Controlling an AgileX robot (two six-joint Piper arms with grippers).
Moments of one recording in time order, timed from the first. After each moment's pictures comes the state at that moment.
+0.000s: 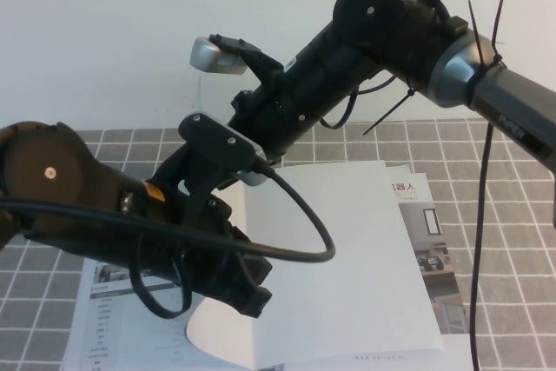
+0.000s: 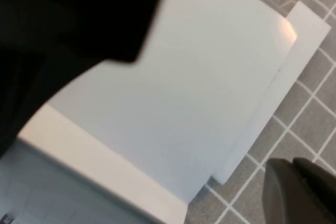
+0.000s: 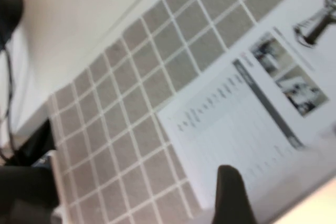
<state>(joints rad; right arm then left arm) 0.58 2.32 -2.23 0.81 1.29 -0.46 -0.52 1.33 -1.00 -0.54 0.77 0.54</state>
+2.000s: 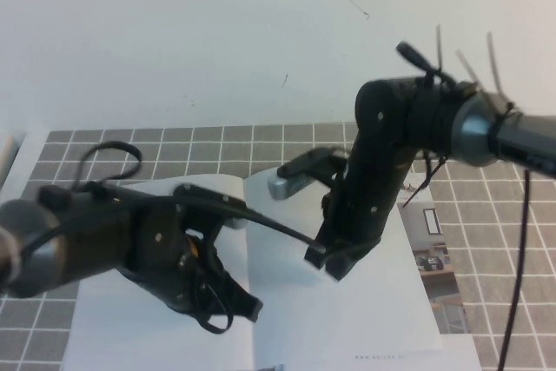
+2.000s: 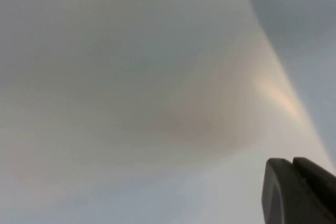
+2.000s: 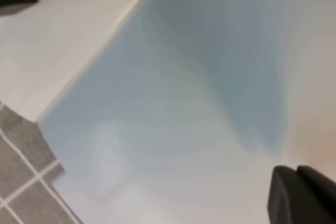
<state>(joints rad) 0.58 2.19 -1.71 0.31 1.15 -0.39 -0.52 1.68 -0.93 -0.14 0.53 -0.02</state>
